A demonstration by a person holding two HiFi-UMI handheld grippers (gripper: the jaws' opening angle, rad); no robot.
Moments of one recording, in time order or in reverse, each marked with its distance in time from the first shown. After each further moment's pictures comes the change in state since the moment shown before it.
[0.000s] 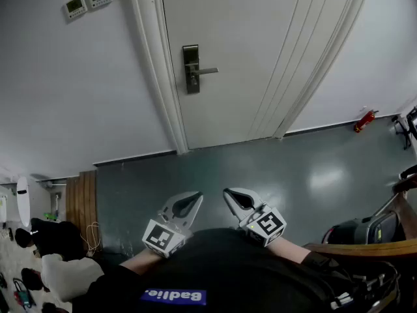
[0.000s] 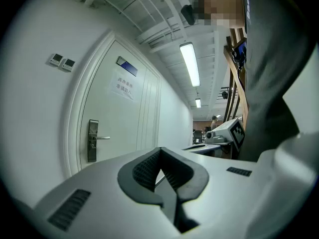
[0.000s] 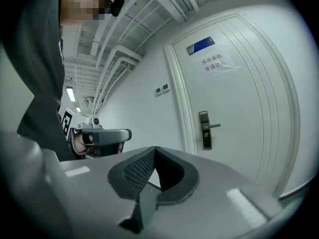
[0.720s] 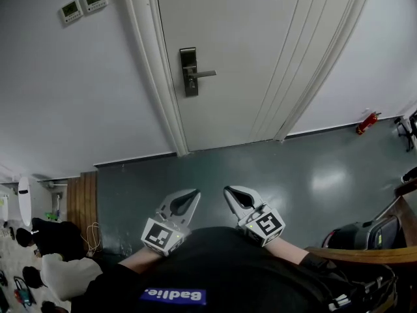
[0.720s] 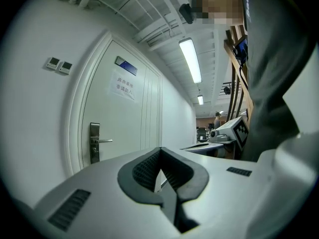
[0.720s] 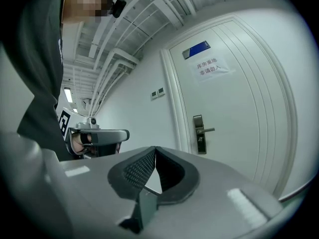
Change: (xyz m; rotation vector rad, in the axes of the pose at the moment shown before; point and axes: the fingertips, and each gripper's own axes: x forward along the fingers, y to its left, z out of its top) left arm 0.028 0.014 0.006 0.038 0.003 0.047; right arm 0.001 -0.035 0.007 -0.002 -0.039 -0.031
